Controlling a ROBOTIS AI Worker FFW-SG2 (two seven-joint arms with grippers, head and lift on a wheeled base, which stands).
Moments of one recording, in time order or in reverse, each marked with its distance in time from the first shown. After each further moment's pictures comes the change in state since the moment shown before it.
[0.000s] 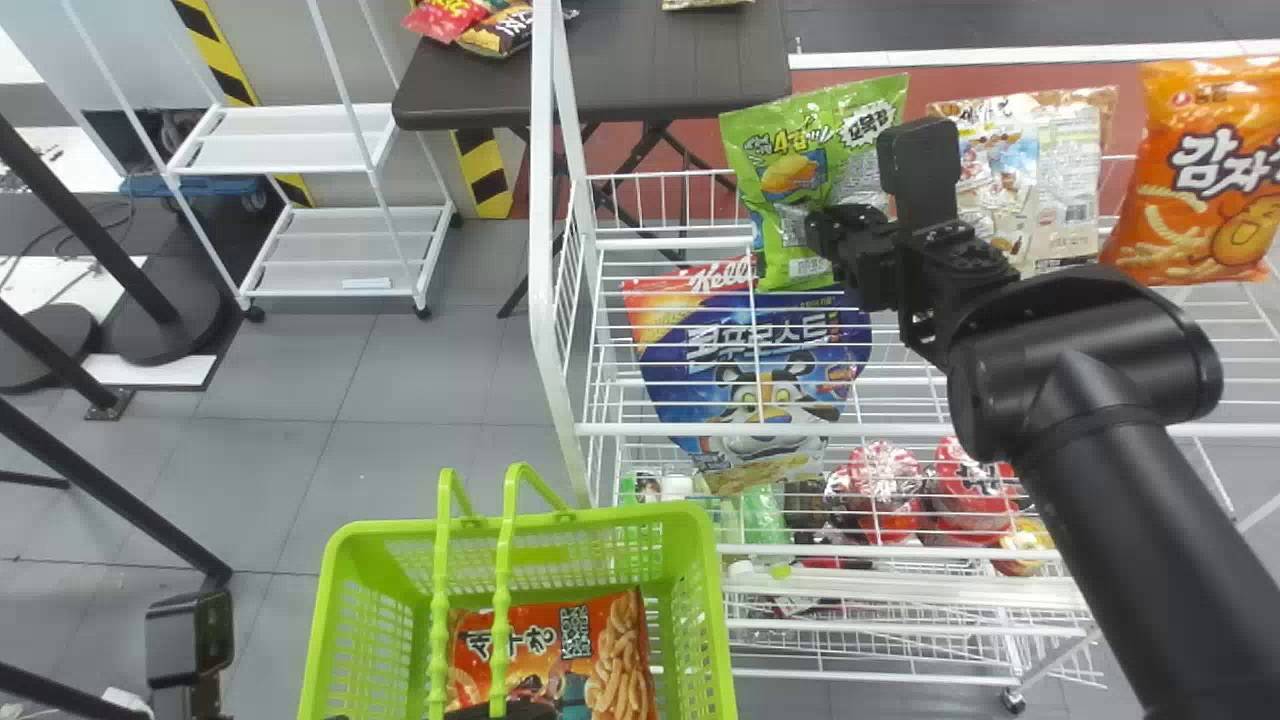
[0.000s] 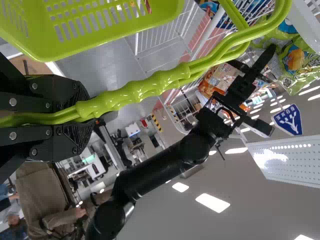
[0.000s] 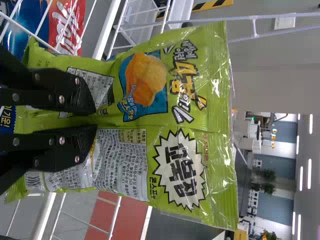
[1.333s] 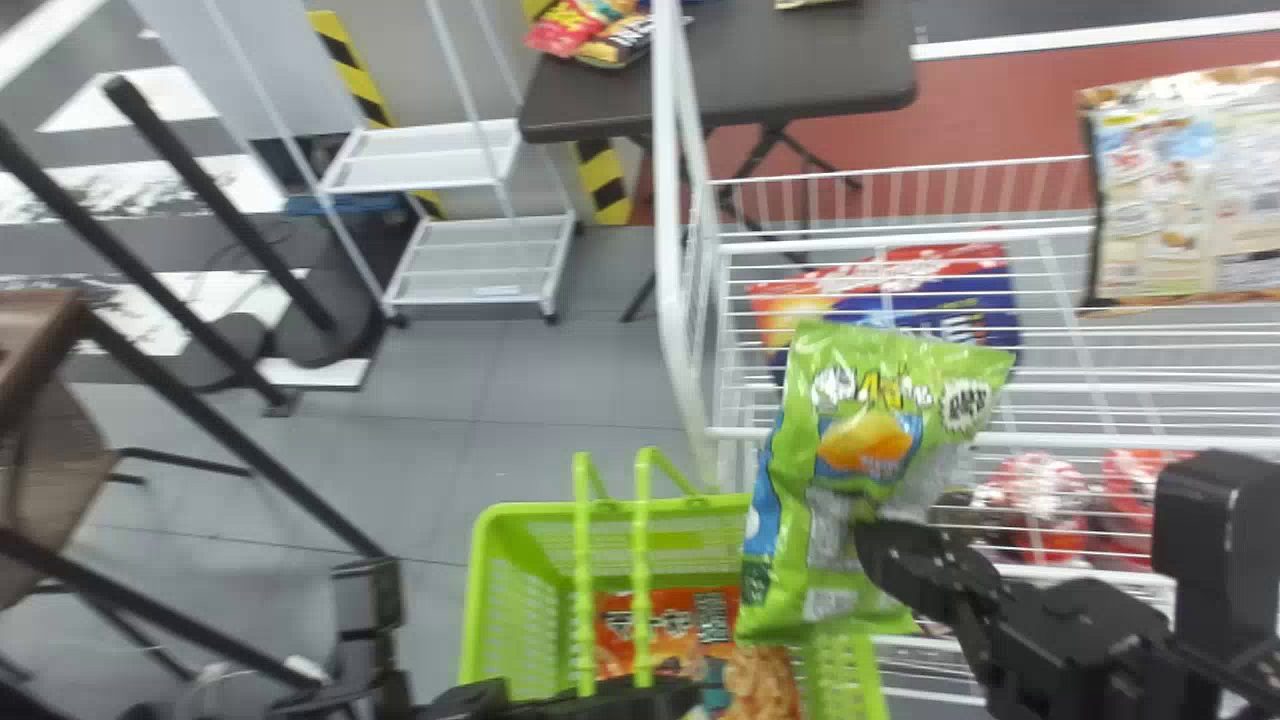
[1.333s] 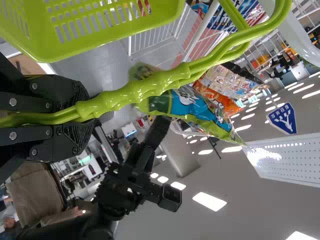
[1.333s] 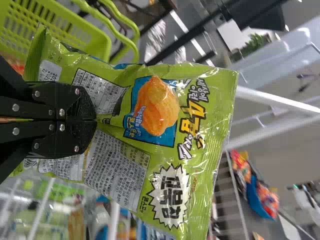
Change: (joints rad) left arm -0.037 -0.003 0.004 0.024 0.000 0.000 0.000; right arm 0.903 -0.105 0.050 -1.093 -0.287 0.437 0.161
